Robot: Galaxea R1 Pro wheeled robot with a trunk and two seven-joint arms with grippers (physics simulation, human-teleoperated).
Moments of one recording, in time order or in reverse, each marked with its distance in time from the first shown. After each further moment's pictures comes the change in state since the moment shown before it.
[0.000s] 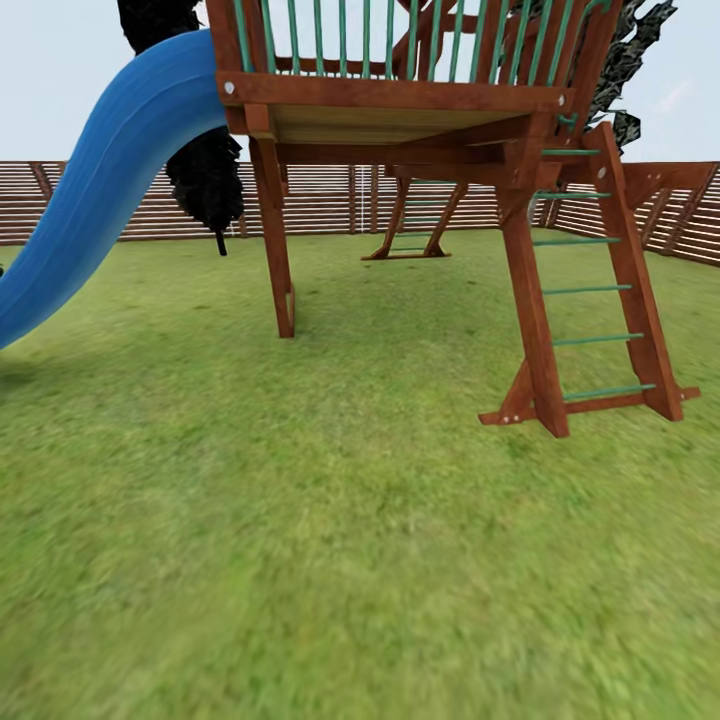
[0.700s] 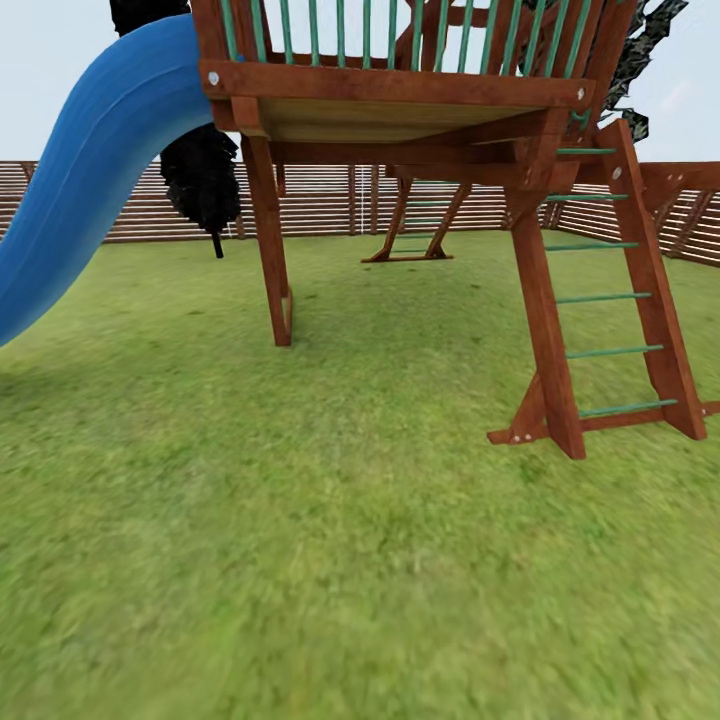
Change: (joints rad) left arm 0.000 0.000 0.000 0.000 0.000 0.000 0.000; right arm 0.000 0.000 0.000 0.000 0.000 0.000 0.000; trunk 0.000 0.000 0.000
